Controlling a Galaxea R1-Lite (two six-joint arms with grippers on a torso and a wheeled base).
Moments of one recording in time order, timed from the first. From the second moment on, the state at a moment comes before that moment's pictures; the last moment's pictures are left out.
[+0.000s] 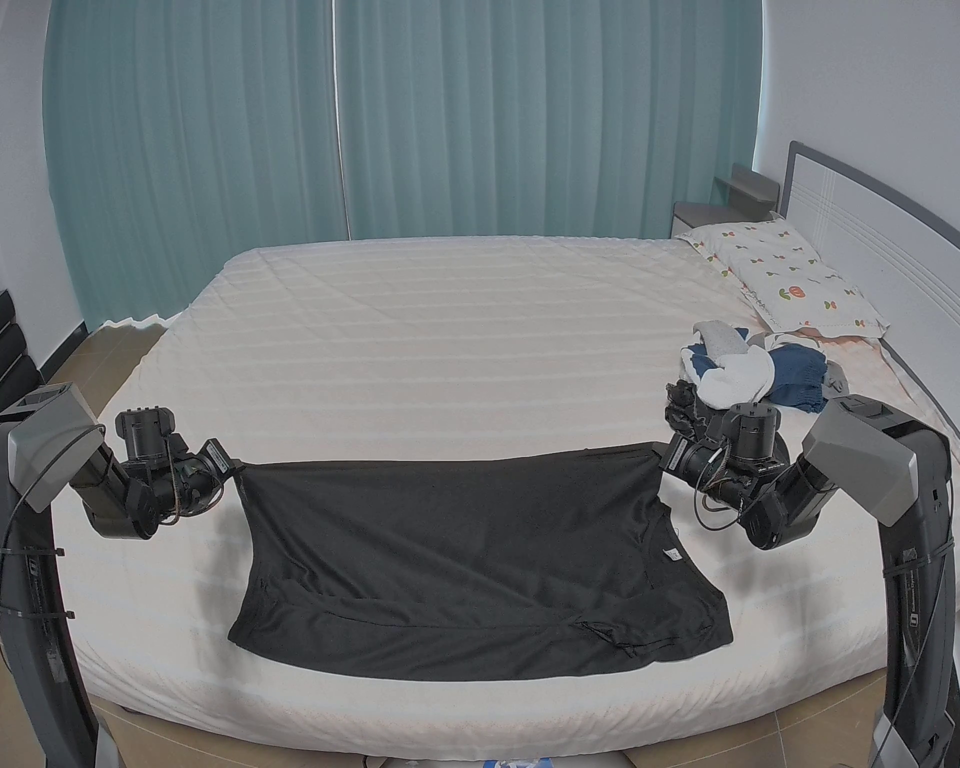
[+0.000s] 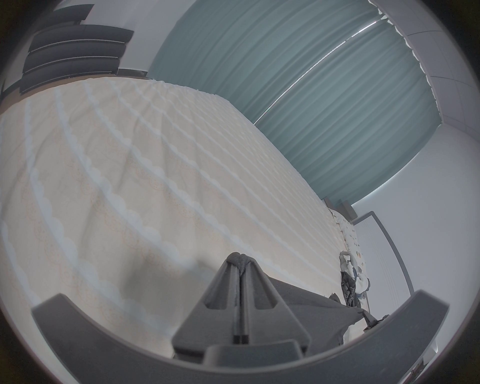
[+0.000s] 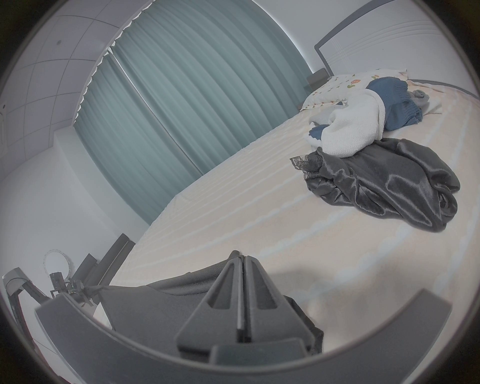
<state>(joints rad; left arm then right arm) 0.20 2.35 -1.05 -0.81 -0.36 -0.66 0.14 2.52 -1.20 -1.03 0.17 0.54</state>
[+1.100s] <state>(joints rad) 0.20 2.39 -1.01 -0.96 -0.41 -0.64 0.13 2.51 -1.13 -1.07 0.23 0.55</state>
